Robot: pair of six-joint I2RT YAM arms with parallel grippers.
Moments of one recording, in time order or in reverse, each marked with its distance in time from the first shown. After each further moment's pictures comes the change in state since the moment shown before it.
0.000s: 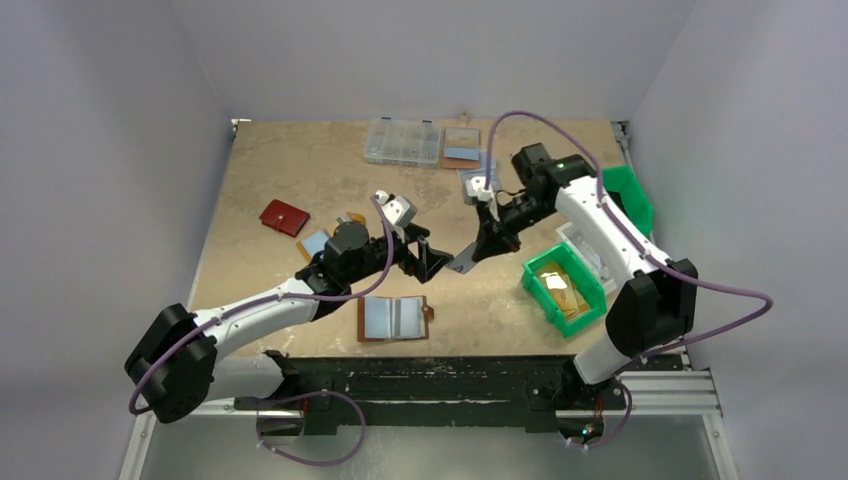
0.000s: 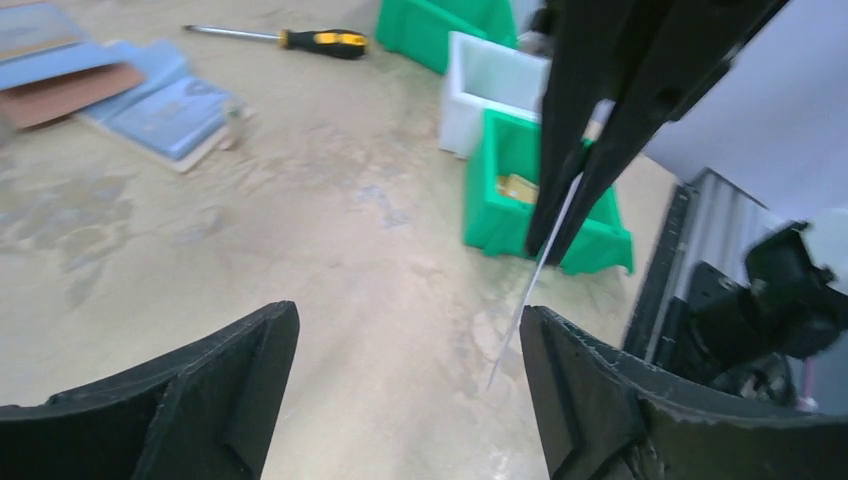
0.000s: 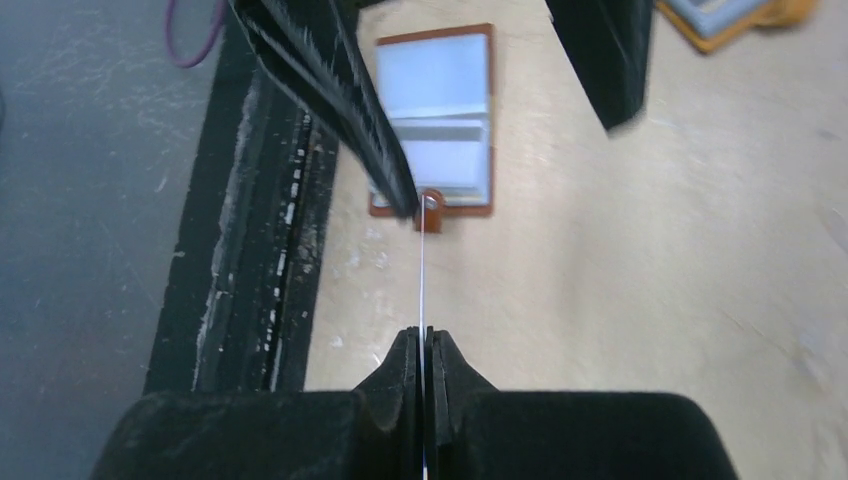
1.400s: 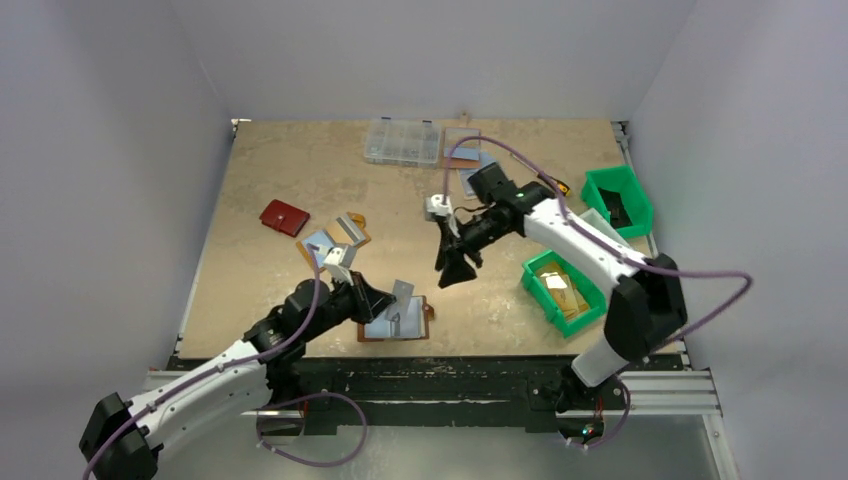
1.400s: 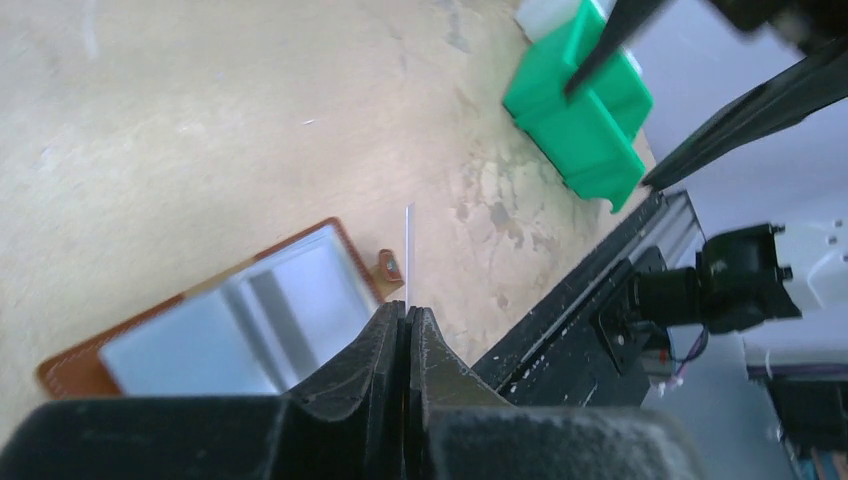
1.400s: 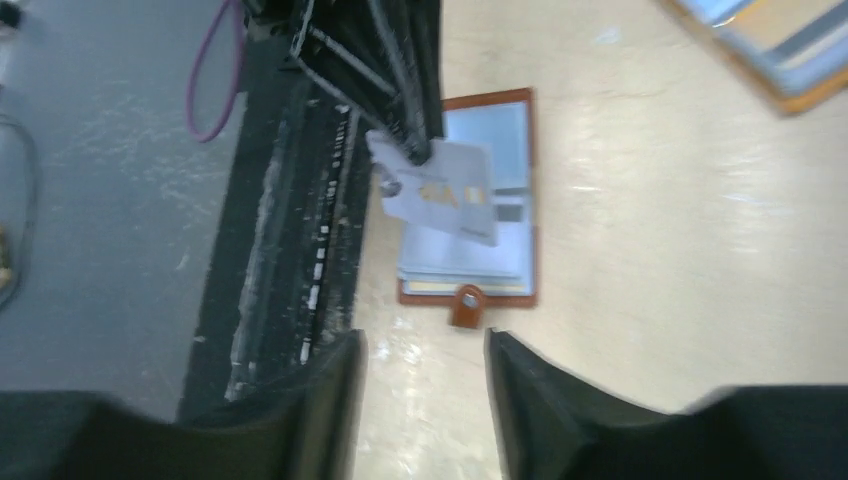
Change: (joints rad) left arm -0.015 -0.637 -0.381 -0.486 -0.258 -0.498; right arm 0.206 0.050 -0.127 0.387 0.003 0.417
